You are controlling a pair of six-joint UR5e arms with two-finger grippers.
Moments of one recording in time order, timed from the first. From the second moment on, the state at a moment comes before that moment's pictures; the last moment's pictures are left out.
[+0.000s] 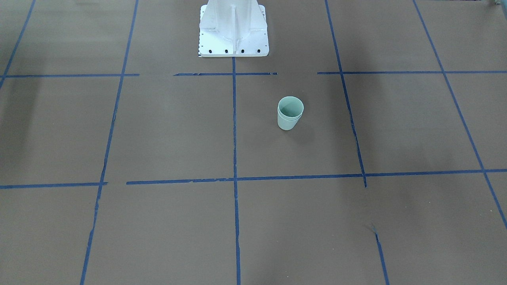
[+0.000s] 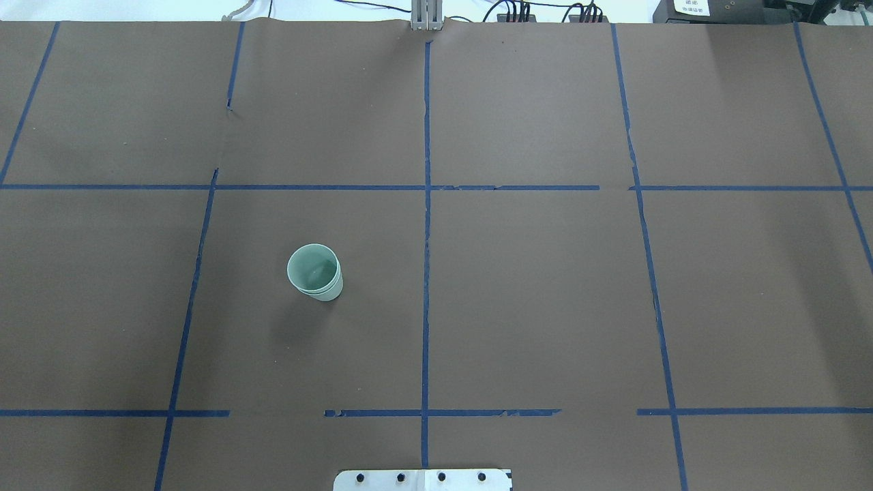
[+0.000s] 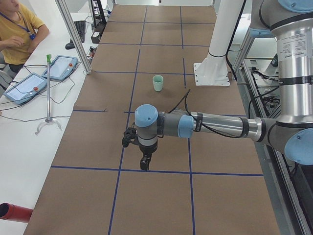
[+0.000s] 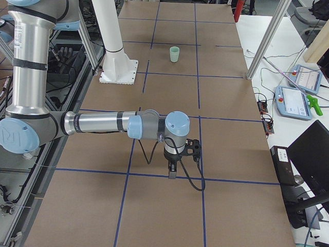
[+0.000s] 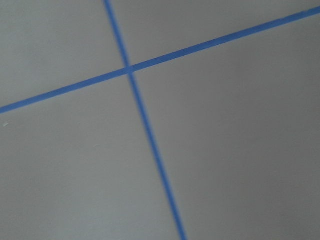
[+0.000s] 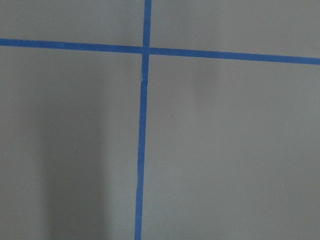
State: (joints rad) left arm -1.56 -1.39 -1.81 -1.54 -2.26 0.17; right arm 1.56 -1.71 1.79 -1.68 2.26 -0.04
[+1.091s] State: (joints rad) left arm -1.63 -1.38 -1.78 -1.54 -2.33 0.17; right arm 1.56 -1.71 1.79 -1.68 2.26 -0.04
